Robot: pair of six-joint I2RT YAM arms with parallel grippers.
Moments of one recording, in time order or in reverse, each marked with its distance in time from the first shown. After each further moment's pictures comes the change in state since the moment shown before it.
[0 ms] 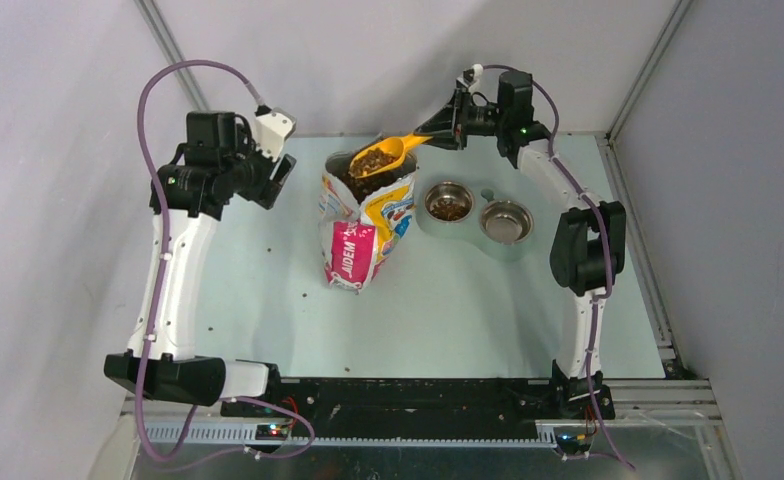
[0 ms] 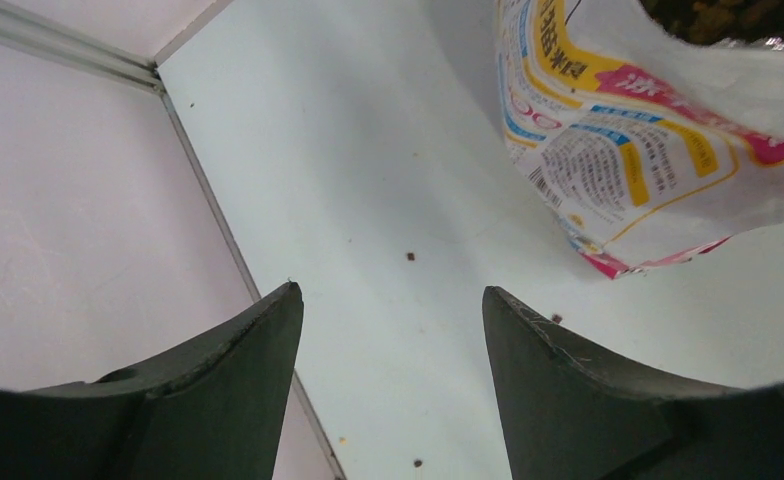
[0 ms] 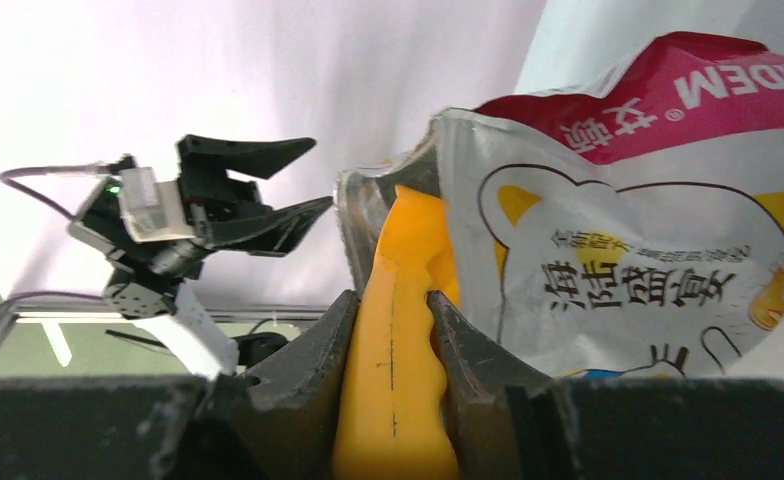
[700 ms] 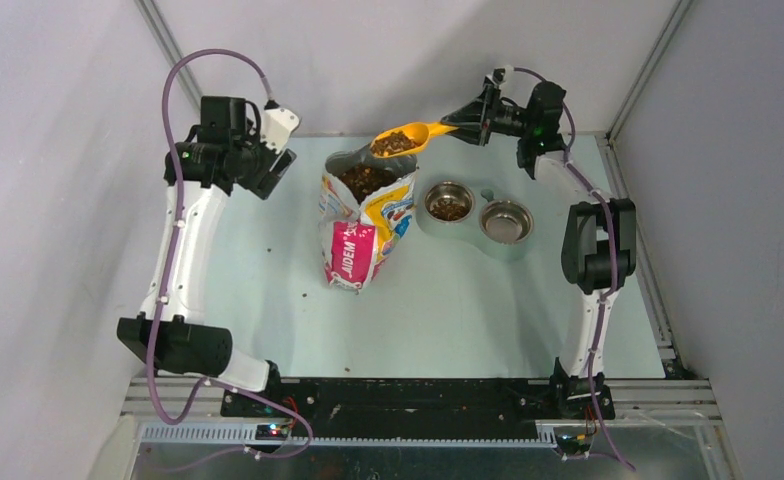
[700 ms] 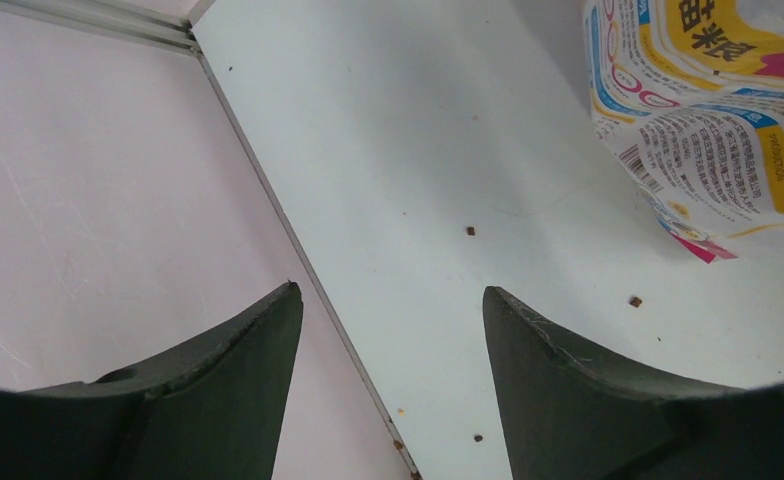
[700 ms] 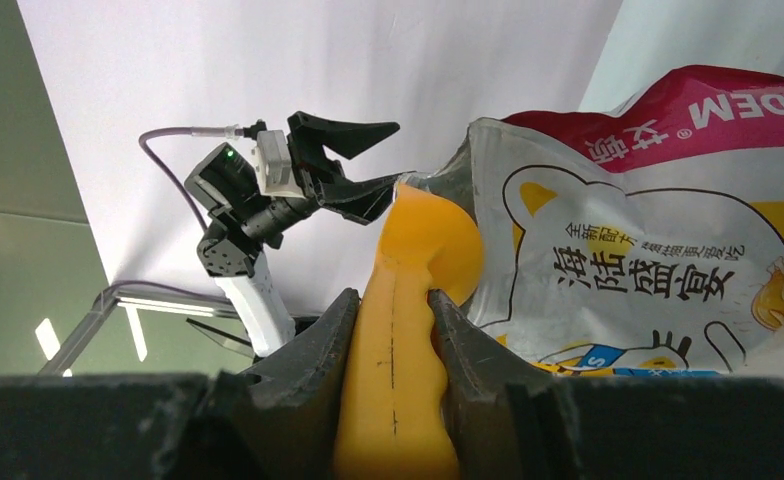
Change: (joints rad) left arm 0.012 0.141 0.074 -0.031 -0.122 0.119; right arm -0.105 -0.004 -0.179 0.575 -0.074 0.430
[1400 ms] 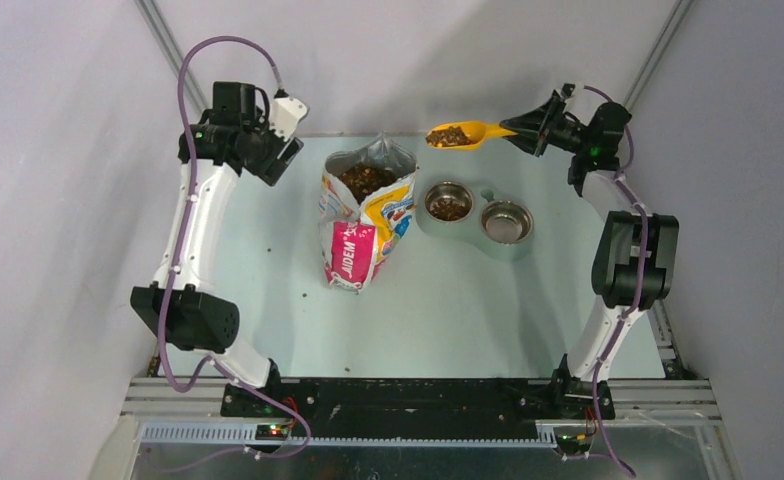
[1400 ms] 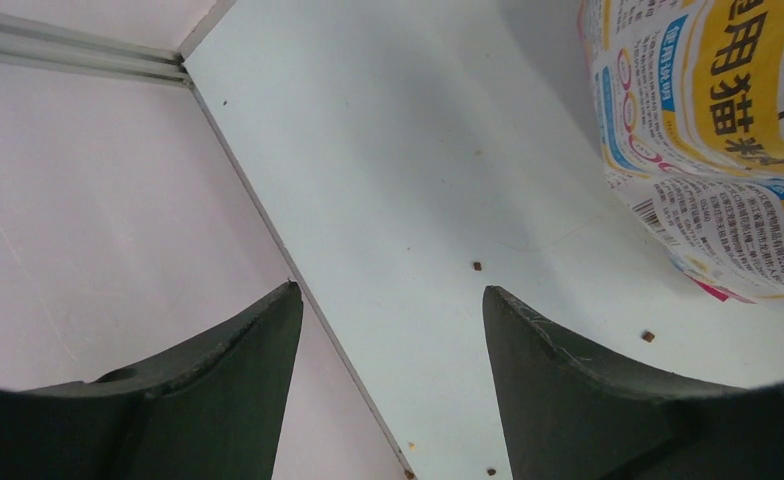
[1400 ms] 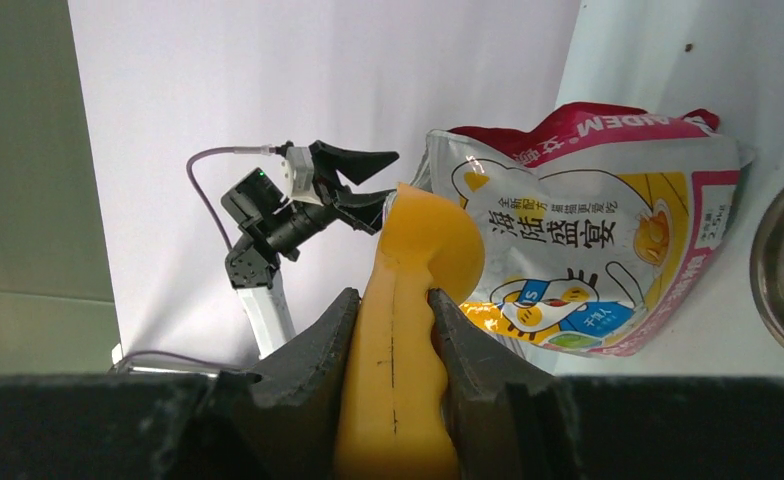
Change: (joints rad) left arm 0.002 0.138 0.108 0.021 0.022 0.017; right arm -0.240 -0.157 -0.283 0.141 -0.013 0.052
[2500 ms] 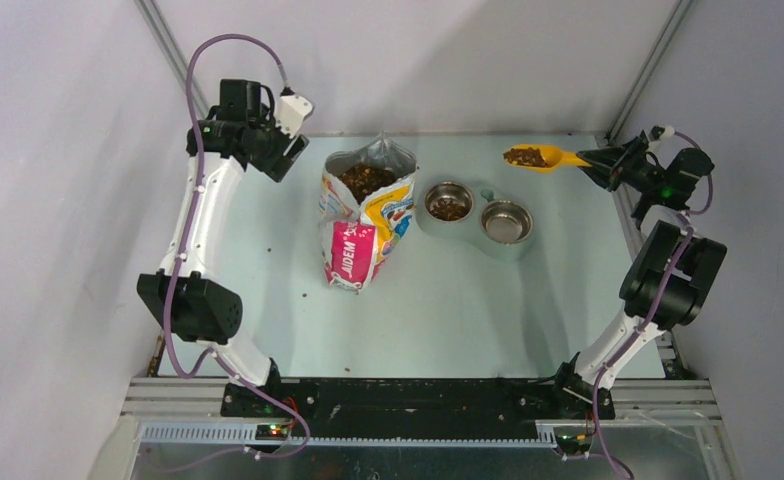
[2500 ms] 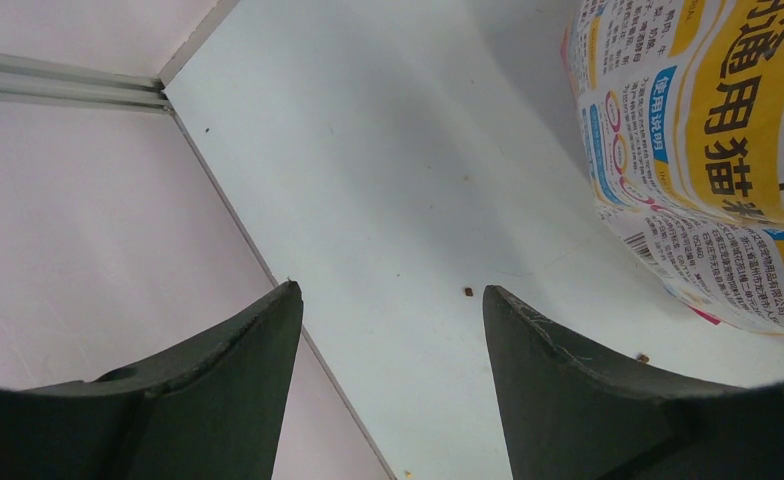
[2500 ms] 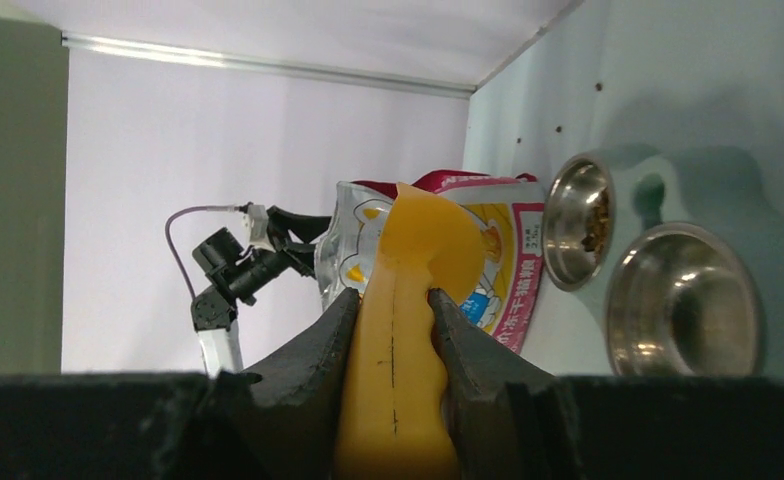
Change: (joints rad) left arm 0.000 0.060 0.018 0.033 0.051 0.000; right arm -0.391 -0.077 -0.243 0.011 -0.088 -0.178
